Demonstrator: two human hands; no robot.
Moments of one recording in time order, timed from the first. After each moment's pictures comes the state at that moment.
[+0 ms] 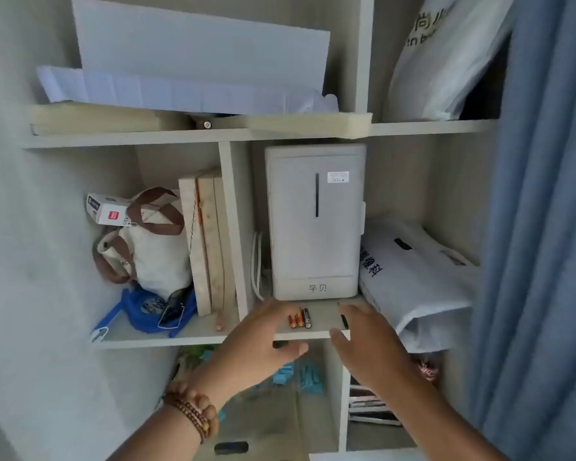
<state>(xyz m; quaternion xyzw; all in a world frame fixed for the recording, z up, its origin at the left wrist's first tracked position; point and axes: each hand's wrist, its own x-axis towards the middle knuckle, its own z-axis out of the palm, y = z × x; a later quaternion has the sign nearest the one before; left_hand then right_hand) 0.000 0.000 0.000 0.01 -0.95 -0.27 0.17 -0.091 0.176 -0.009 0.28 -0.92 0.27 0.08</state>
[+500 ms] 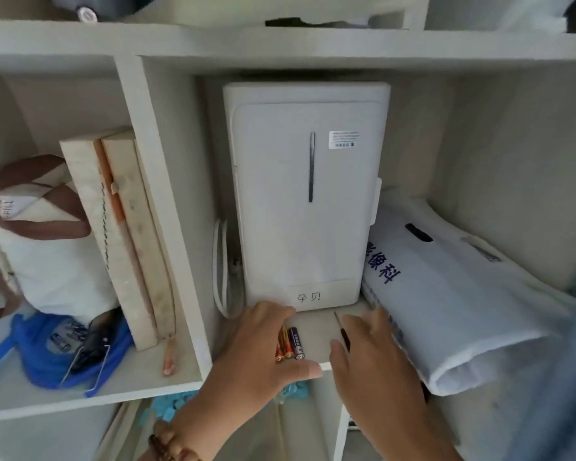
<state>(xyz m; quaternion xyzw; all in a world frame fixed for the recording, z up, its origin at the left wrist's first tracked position) -0.103 -0.037 -0.049 0.02 -0.94 -0.30 0.15 -0.149 0.134 -0.050 0.18 -0.95 0.16 0.18</state>
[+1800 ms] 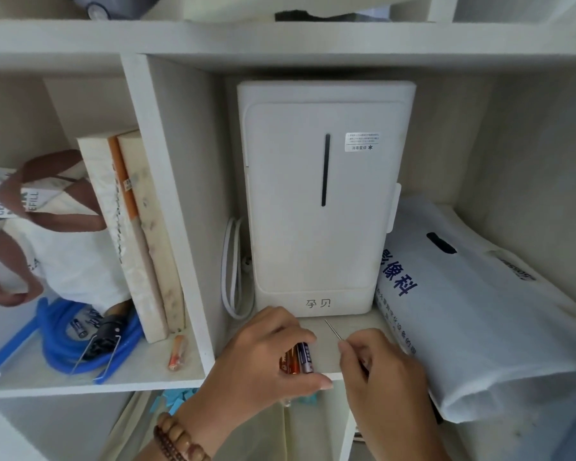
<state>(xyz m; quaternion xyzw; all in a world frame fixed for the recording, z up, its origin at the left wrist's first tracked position) -0.099 -0.034 -0.041 -0.07 -0.93 -0.25 0.25 -0.157 0.141 -0.060 0.21 -0.87 0.40 0.21</state>
